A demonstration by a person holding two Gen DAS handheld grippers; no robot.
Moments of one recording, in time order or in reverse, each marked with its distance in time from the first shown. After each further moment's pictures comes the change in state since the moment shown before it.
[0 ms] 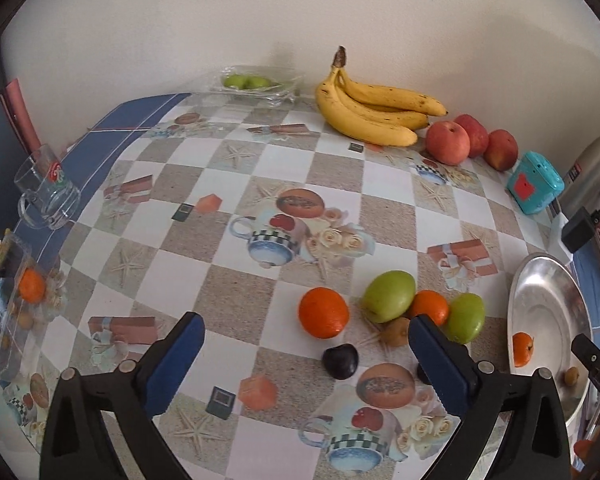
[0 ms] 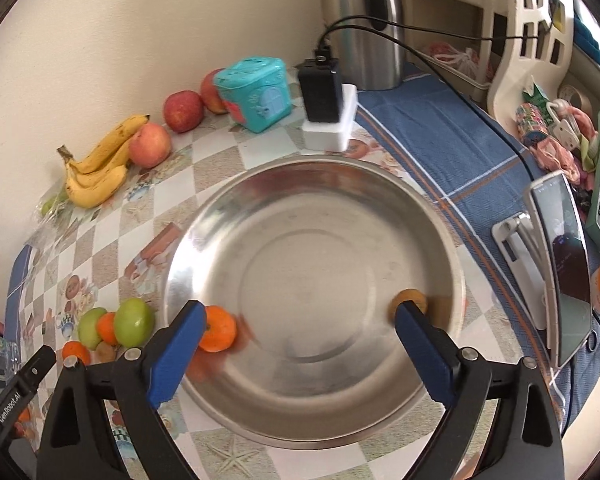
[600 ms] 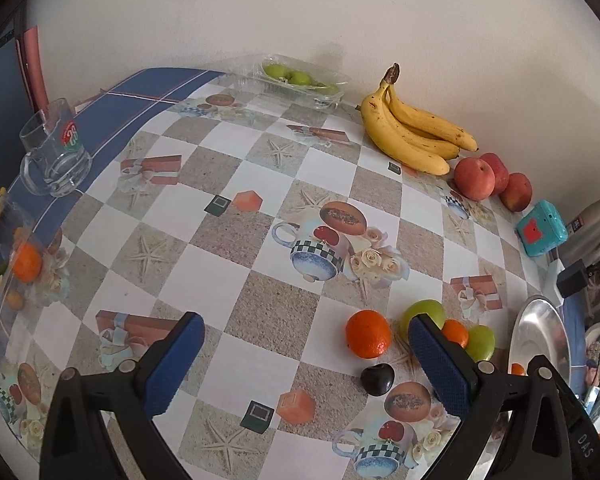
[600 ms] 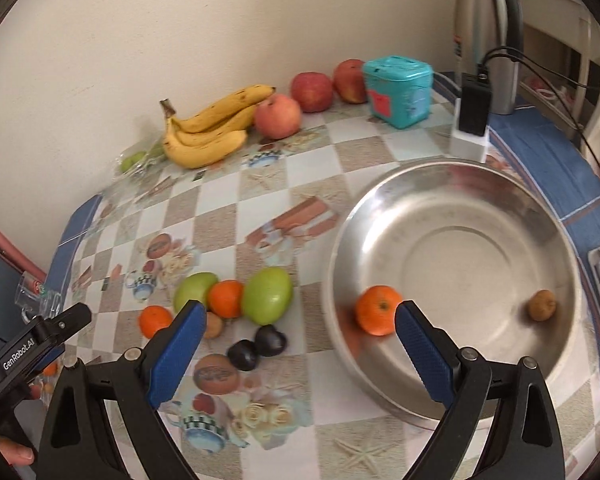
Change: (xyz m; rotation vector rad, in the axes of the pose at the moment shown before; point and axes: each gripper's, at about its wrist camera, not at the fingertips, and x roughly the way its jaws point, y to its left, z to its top) left arm 0.008 0.055 0.017 -0.146 0.031 -0.077; right arm 0.002 0.099 -0.028 -0.164 -0.008 0.218
